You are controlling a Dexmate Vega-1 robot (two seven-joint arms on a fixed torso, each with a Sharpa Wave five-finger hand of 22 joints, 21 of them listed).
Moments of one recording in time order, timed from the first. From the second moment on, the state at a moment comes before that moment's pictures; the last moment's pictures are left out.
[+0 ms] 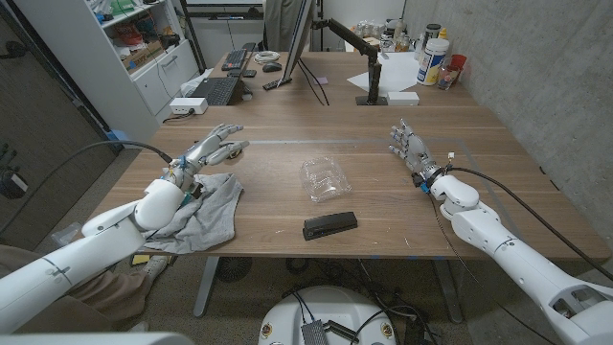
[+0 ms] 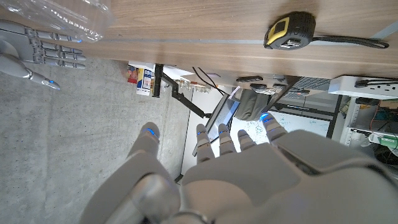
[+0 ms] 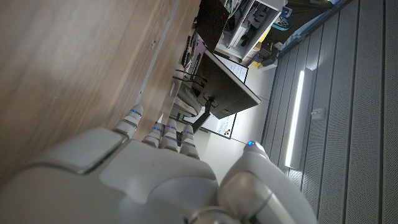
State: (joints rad) left arm 1.22 1.04 0.22 -1.86 0.11 -0.01 0.33; left_hand 0.18 0.00 0.51 -0.15 0.17 0.13 -0.14 0.18 0.18 -0.01 -0.04 0.23 0.20 -0.17 0.01 0.19 0.18 -0.11 0.19 0.19 0.17; right arm -0.84 -0.56 -0.40 -1.29 0.62 0.27 0.10; right_hand 0.11 0.00 0.13 0.04 0.21 0.04 -0.05 0.20 0.19 0.00 0.04 0.19 0.20 -0.11 0.00 0.19 0.20 0.05 0.12 0.18 0.17
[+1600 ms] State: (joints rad) left arm 1.48 0.99 0.06 -1.97 0.21 0.05 0.41; left_hand 0.17 -0.01 0.49 -0.15 0.17 0.07 -0.16 0.18 0.18 -0.03 -0.04 0.22 0.20 -0.17 -0.02 0.19 0.18 -0.10 0.16 0.19 0.17; right arm -0.85 -0.60 -0.40 -1.28 0.63 0.29 0.18; right_hand 0.11 0.01 0.13 0.03 0.21 0.03 -0.06 0.19 0.19 -0.01 0.03 0.19 0.20 -0.14 -0.03 0.19 0.20 0.04 0.11 0.18 0.17
